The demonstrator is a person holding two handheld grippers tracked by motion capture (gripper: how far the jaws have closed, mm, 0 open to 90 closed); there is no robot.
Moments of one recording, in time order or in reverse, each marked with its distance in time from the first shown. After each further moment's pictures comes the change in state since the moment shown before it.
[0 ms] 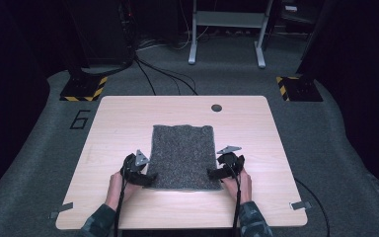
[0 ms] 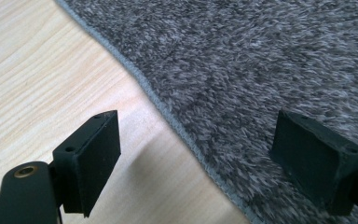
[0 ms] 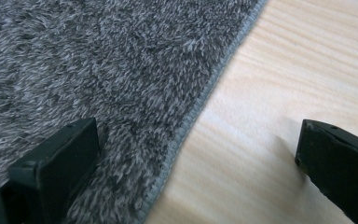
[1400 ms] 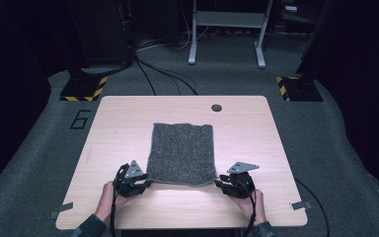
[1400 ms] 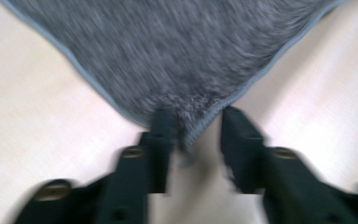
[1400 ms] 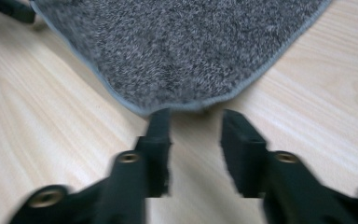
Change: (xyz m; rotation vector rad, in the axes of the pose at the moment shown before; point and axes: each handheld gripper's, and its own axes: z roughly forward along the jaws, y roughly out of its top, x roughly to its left) left arm -0.015 -0.021 -0.043 -0.010 -0.202 0.019; right arm 0.017 -0.041 -0.074 -0.123 0.225 -0.074
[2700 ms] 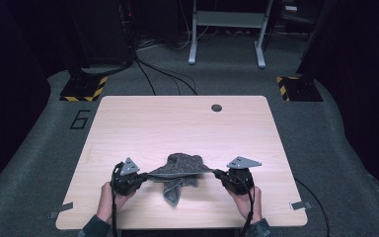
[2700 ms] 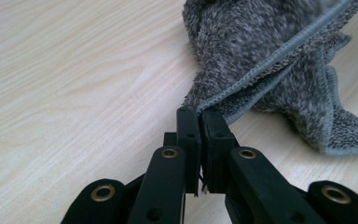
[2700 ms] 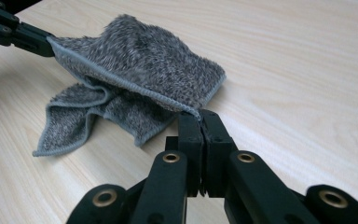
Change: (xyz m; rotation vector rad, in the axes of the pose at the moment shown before) left arm 0.001 0.008 -0.009 -0.087 0.078 -0.098; right arm 0.016 0.026 -0.017 -0.100 -0.032 0.039
